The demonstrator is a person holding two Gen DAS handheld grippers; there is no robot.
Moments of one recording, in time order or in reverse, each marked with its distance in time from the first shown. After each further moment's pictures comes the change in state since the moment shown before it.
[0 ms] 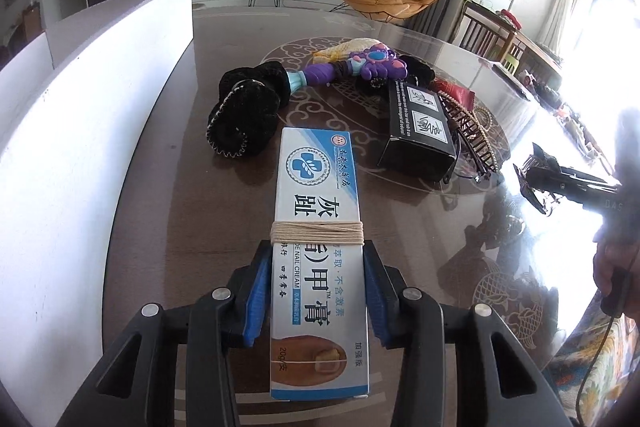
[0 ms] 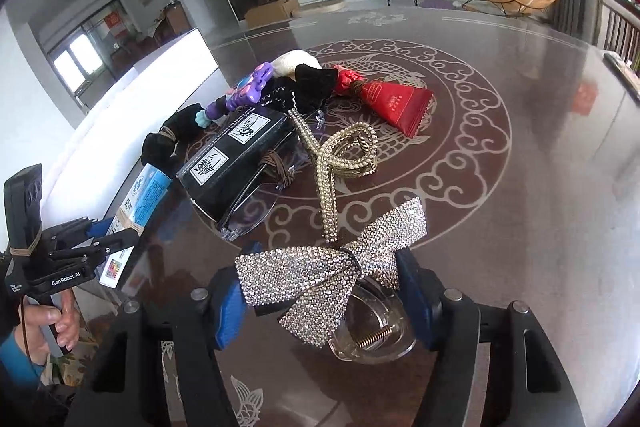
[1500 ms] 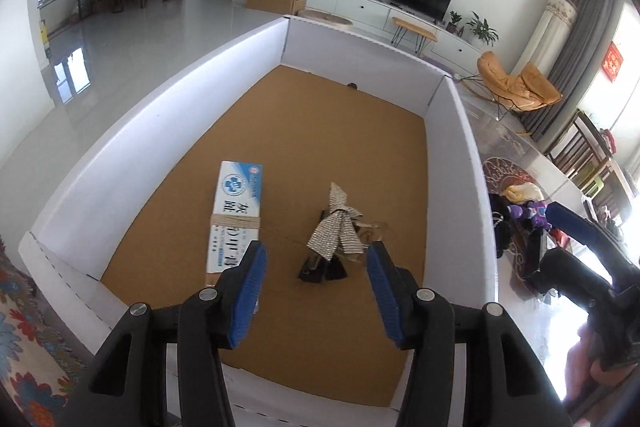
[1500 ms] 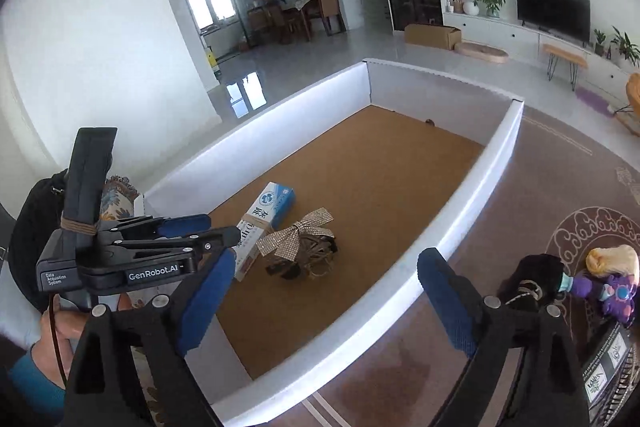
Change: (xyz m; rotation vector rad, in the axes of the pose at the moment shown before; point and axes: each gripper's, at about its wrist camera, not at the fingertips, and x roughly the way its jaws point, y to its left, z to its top) left arm -0.134 0.193 0.016 -0.370 -0.110 0.260; right arm 0.054 0.352 0.088 -0.386 -0.069 0.312
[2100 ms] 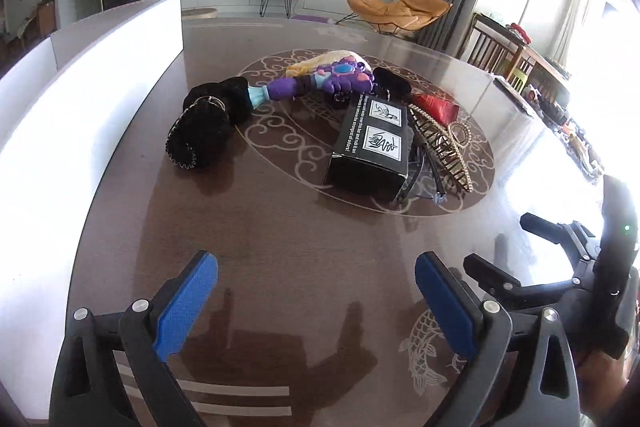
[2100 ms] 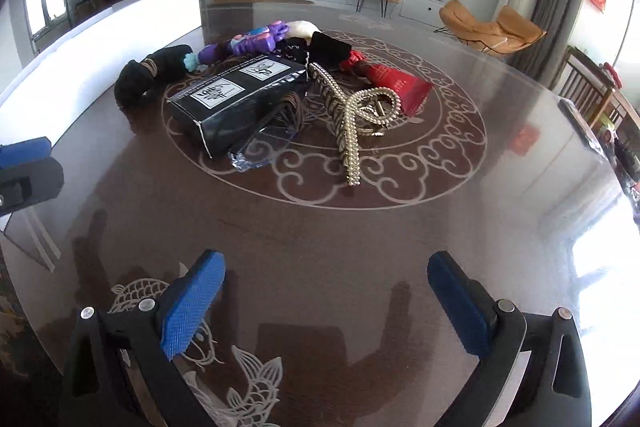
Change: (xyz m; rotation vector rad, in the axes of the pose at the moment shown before) left arm 0.075 -0.258 -0.108 0.340 0.074 -0.194; right arm -0.143 -0.207 -0.221 0.247 0.146 -0.611
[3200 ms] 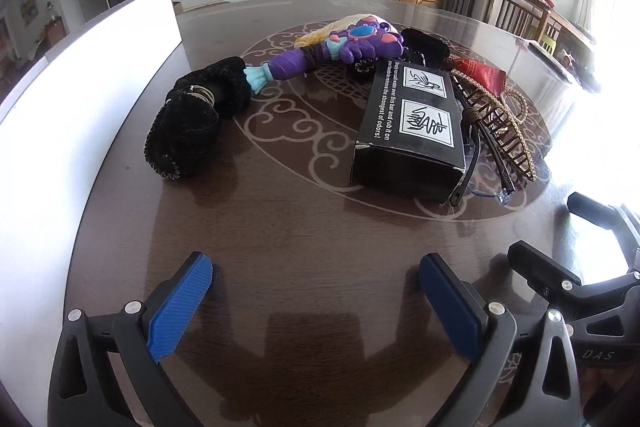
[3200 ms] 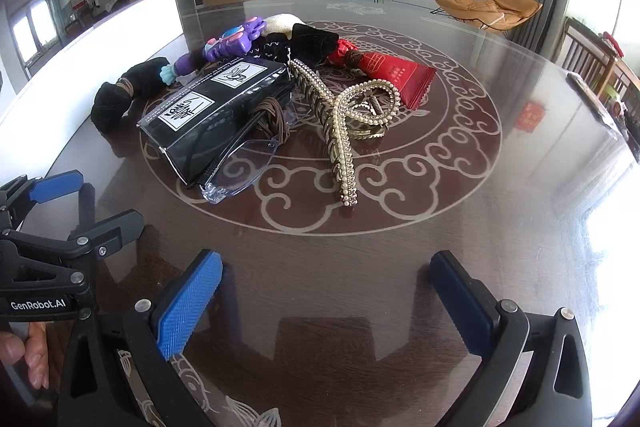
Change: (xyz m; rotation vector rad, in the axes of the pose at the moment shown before) left arm 0.046 -0.010 0.006 0.069 0.066 0.141; right arm 0.028 -0.002 0.019 0.076 0.021 0.040
